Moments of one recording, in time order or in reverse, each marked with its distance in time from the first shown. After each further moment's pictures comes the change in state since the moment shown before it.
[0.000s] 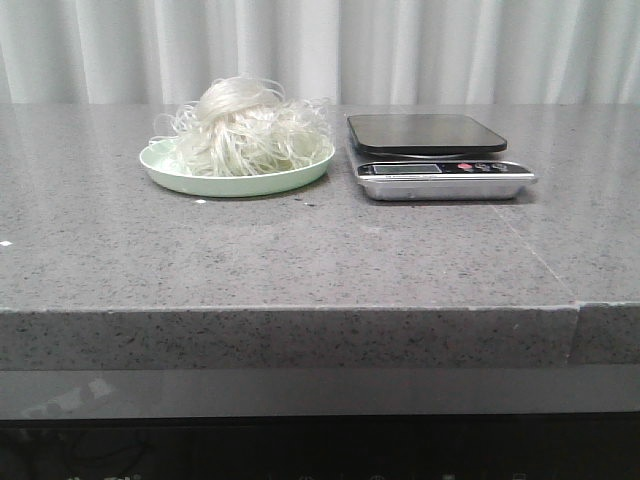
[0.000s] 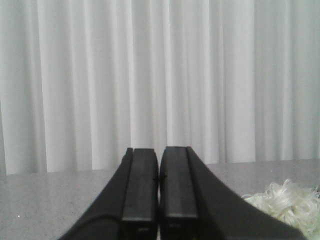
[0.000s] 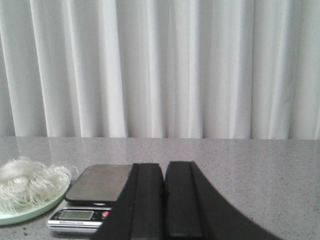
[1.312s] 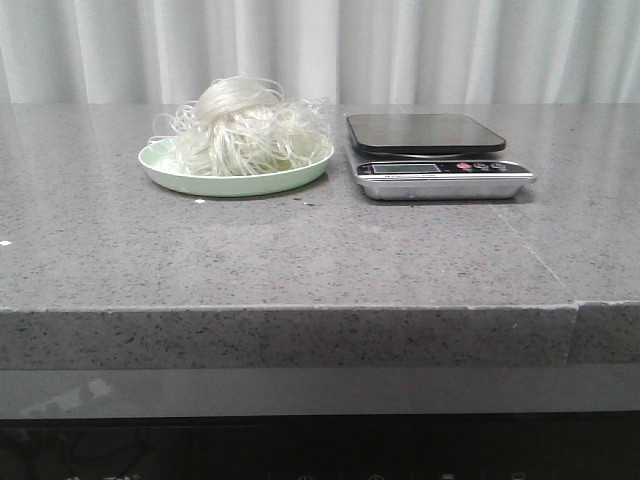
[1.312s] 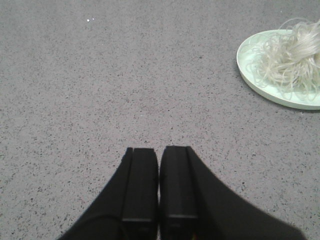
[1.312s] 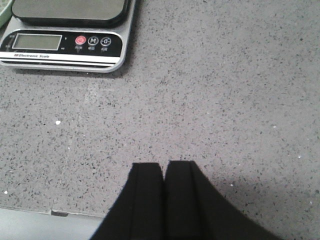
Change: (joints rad) left arm 0.000 0.602 -0.367 0.000 0.526 0.000; right arm 0.000 0.778 -0.315 -0.002 0.411 0.000
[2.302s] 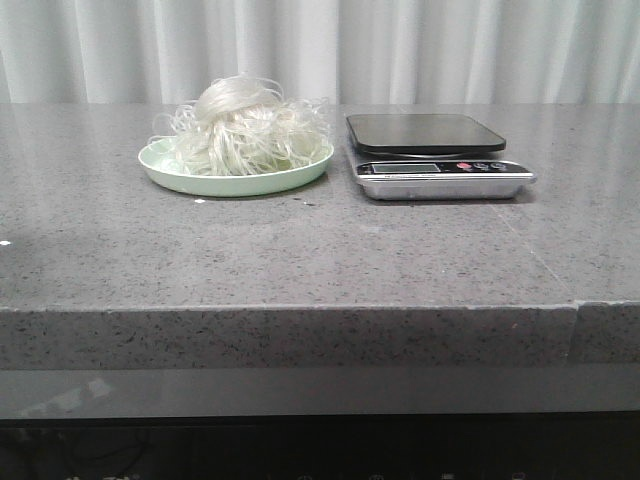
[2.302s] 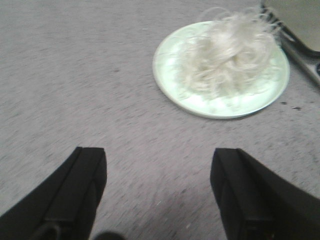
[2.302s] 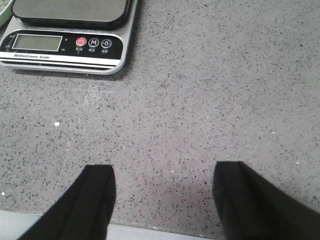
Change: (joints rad) left arm -0.277 0.416 -0.194 -0.040 -0.123 0.044; right arm 0.000 0.002 0.000 0.000 -0.012 -0.020
